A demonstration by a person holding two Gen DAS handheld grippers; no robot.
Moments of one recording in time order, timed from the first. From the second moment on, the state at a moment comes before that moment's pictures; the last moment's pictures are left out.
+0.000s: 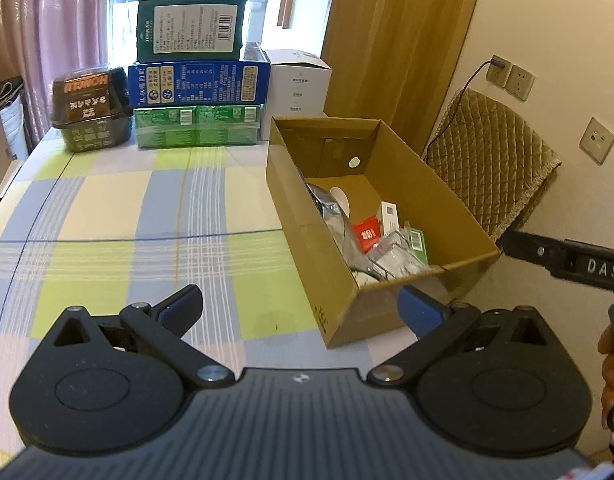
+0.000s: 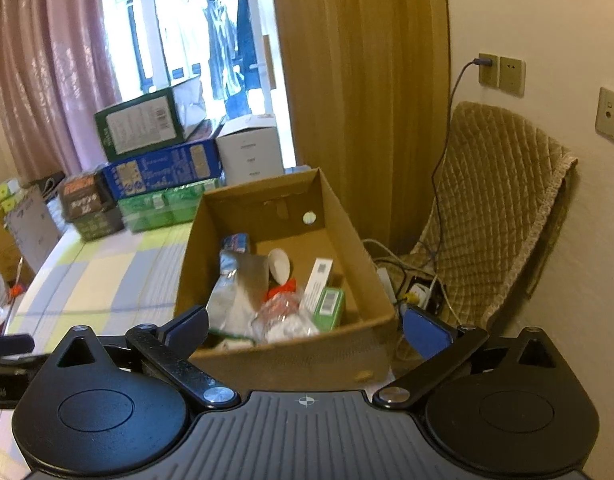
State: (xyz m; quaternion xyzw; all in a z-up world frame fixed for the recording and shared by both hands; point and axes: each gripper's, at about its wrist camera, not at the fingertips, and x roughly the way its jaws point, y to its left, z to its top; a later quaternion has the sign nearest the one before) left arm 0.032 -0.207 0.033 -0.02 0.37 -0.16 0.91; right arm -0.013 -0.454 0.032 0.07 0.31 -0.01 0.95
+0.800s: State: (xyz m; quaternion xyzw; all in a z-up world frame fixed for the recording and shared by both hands) left arm -0.034 -0.219 0.058 -0.01 0.35 -0.14 0.92; right arm -0.093 -0.443 0.064 0.04 0.31 -0.02 0.95
